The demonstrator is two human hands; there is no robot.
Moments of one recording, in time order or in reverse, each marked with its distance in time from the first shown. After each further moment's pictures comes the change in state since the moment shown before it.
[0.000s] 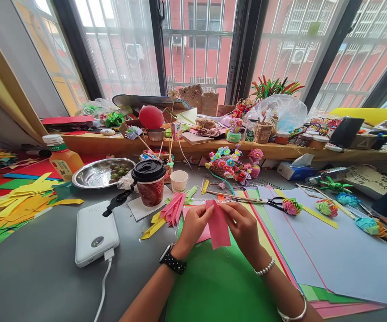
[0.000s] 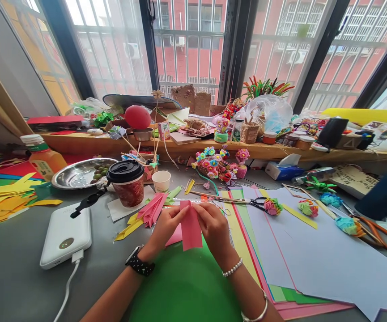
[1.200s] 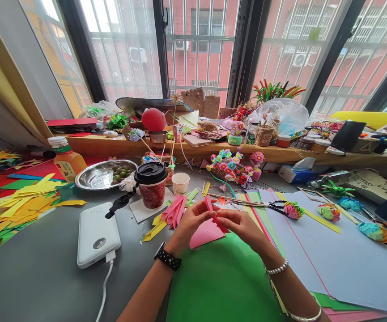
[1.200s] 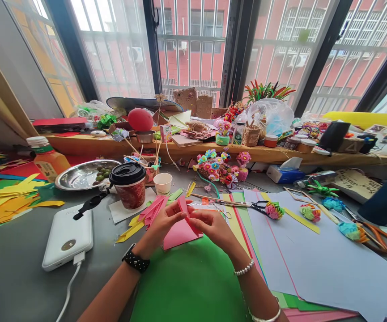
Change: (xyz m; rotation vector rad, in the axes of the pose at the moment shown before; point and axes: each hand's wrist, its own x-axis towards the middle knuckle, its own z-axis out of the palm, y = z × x) left_hand 0.007 -0.001 -0.017 -0.419 -0.162 -0.134; right_hand 0.021 -0.008 -0.017 0.681 -0.533 0.502
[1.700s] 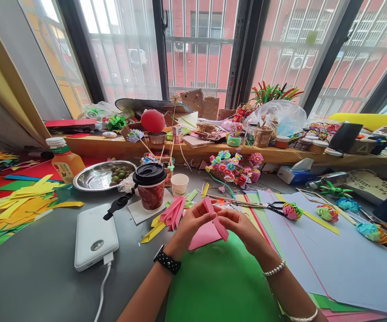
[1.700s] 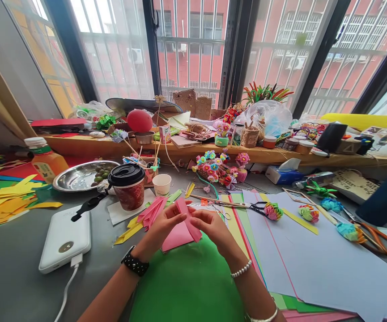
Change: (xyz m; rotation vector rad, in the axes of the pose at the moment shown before) left_hand -0.002 0.000 0.004 -0.083 -0.031 0.038; right_hand 0.002 0.007 0.003 0.334 0.054 0.115
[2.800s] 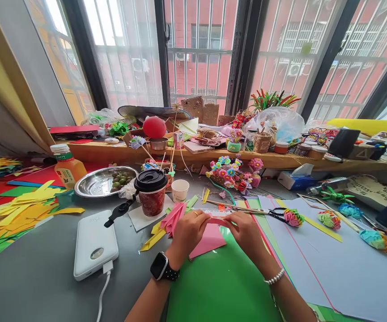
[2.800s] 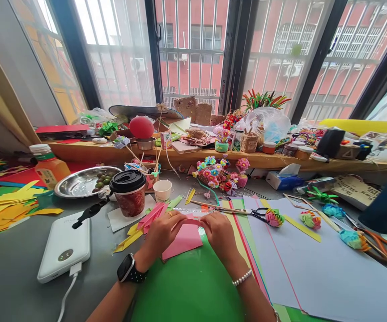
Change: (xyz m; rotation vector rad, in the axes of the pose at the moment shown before) left_hand 0.000 -0.006 -0.014 1.485 0.145 0.560; right_hand 0.009 0.021 -0.017 -1.129 0.304 -0.443
